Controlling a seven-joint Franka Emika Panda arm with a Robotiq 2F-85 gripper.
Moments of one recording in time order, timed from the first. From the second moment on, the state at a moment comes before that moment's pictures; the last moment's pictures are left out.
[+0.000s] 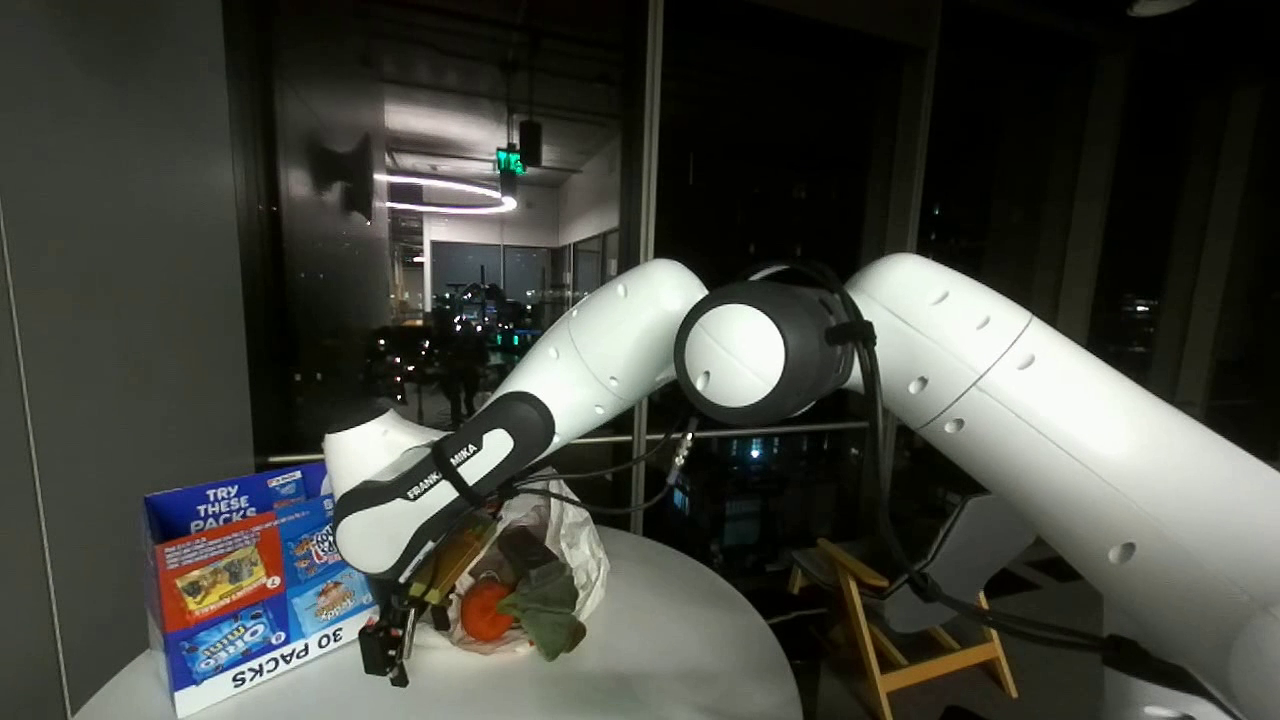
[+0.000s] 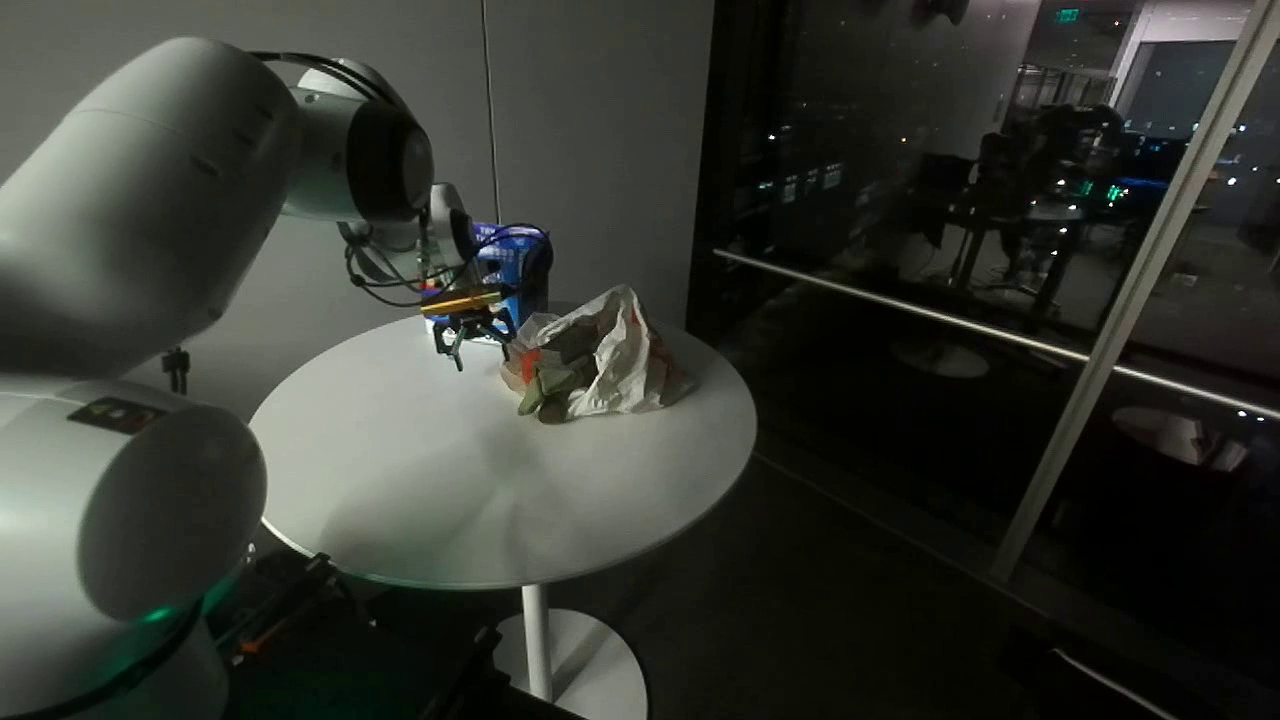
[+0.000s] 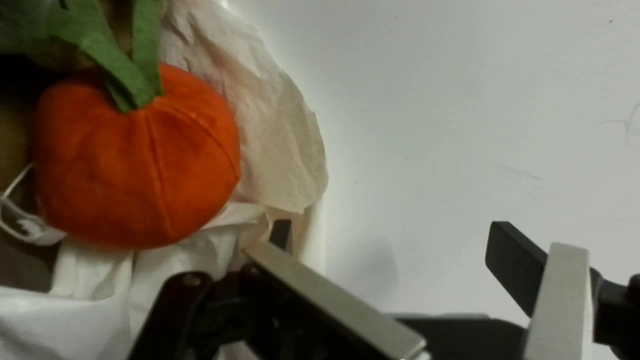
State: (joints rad) arm 0.33 0.96 0.12 -1.27 -0.38 2.16 0.02
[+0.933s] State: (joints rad) arm 0.35 0.99 0.06 -1.26 -0.38 2.23 0.02
